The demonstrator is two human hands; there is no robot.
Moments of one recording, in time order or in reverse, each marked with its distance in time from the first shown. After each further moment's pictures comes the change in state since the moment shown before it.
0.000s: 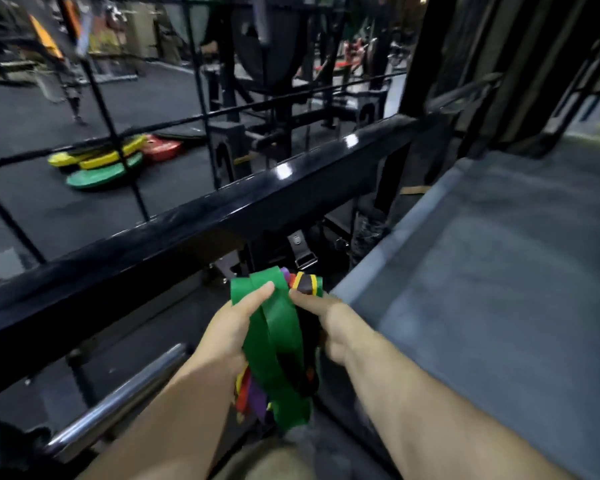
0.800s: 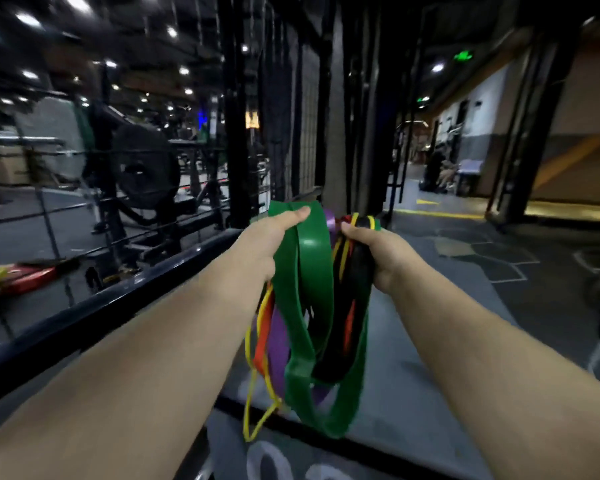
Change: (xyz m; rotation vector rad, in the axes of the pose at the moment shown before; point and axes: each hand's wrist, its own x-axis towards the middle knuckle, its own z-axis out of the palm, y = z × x) left_hand -0.128 0.093 0.311 0.327 -0.461 0.251; right_hand -0.278 -0.213 -0.134 -0.020 0.471 -0.641
